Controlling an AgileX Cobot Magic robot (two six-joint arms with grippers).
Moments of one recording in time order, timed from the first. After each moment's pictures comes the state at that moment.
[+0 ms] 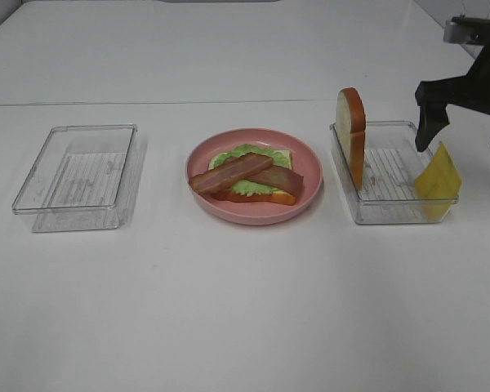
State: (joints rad) left arm 0.01 -0.01 -0.50 -0.05 1.04 -0.03; right arm 0.03 1.89 -1.37 0.07 0.90 0.05
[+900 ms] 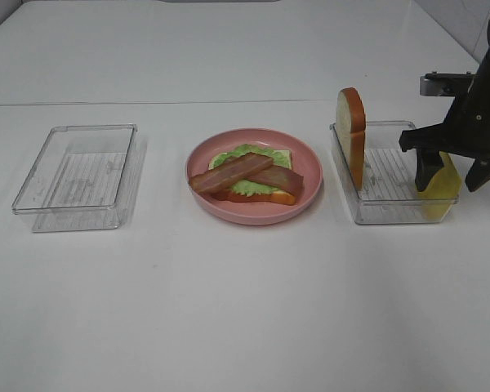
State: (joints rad) left arm 0.01 -0.01 -0.50 -0.05 1.04 -0.03; right arm 0.03 2.05 -1.38 0.02 0.83 0.04
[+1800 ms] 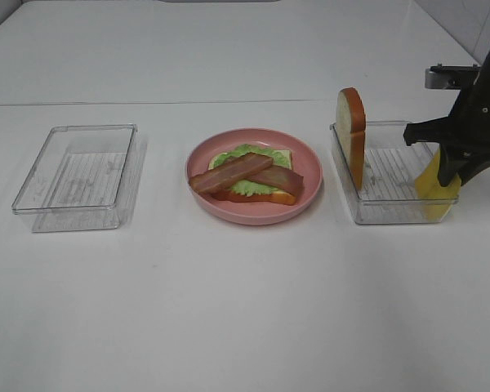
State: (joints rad) left arm 0.01 -0.01 -0.50 -0.05 1.04 -0.03; right arm 0.03 2.02 -1.38 0.01 0.86 0.06
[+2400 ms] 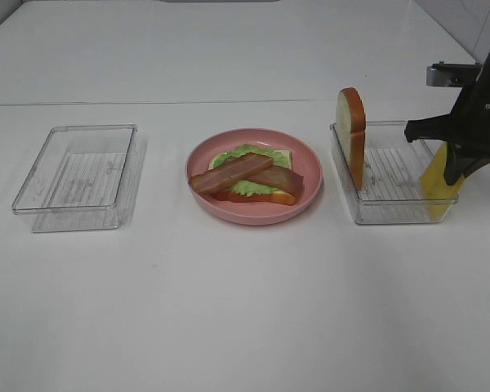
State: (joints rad) left arm 0.01 -0.01 -0.50 -0.05 1.04 -0.03; right arm 0.03 1.99 -1.38 0.03 0.89 0.06
